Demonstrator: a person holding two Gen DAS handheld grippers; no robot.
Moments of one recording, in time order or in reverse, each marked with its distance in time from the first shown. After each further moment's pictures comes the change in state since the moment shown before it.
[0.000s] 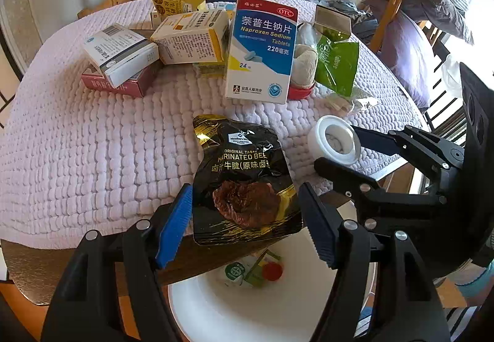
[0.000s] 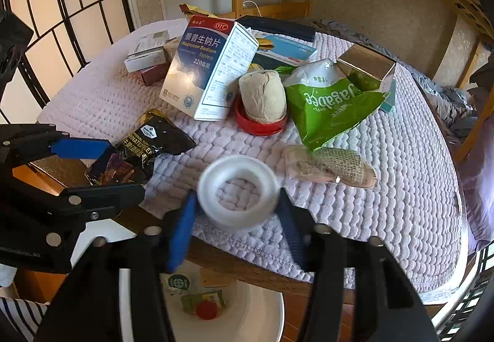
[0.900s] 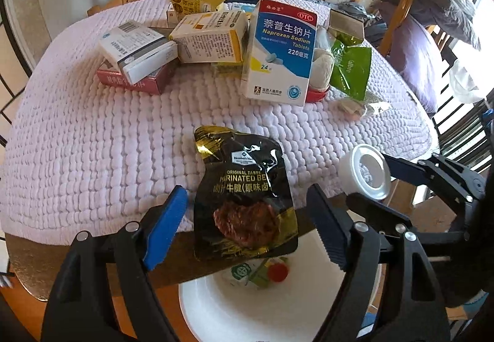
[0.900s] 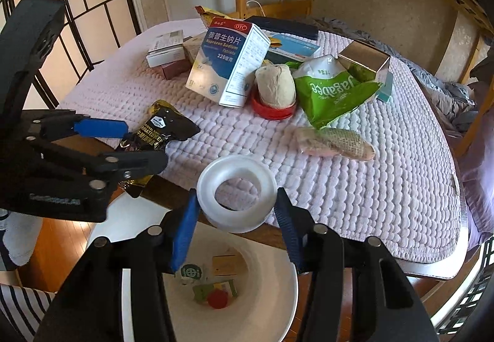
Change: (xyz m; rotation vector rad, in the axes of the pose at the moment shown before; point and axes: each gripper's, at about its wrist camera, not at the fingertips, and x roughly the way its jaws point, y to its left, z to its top) left arm 0.001 0.007 0.000 -0.017 -0.001 0.049; right arm -0.029 0.012 -0.021 0.009 0.005 0.023
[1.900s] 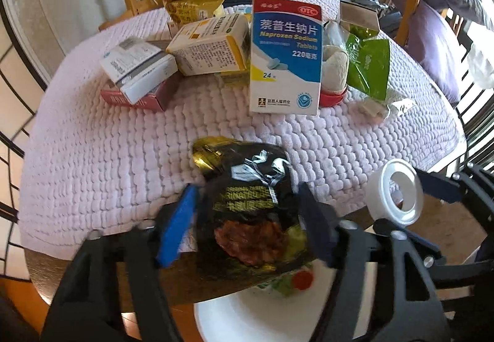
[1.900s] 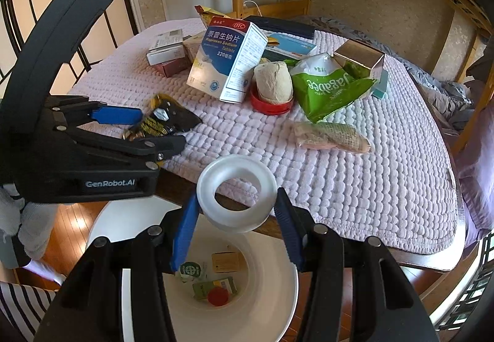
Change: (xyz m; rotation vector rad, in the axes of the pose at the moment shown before) left arm 0.014 -0.014 0.010 0.058 -0.016 0.132; right arm -0.006 0.003 -0.005 0.006 0.000 -0.018
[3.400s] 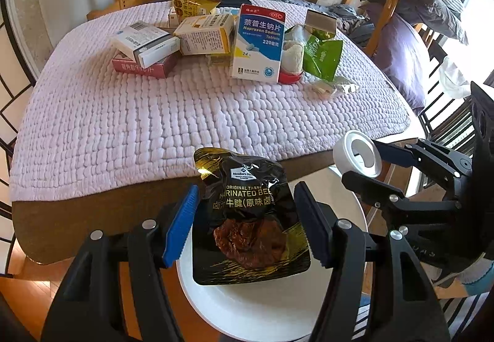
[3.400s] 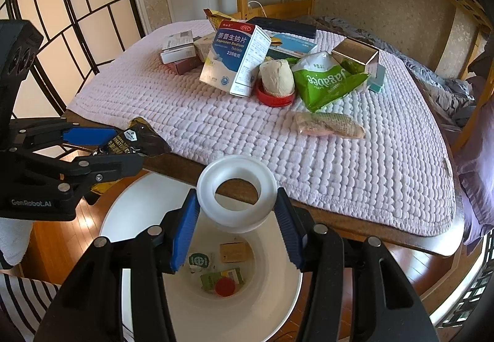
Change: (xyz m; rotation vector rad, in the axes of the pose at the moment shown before) left arm -0.051 0.015 -0.045 -0.050 -0.012 -0.174; right arm -0.023 0.002 -0.013 0.010 0.004 0.033
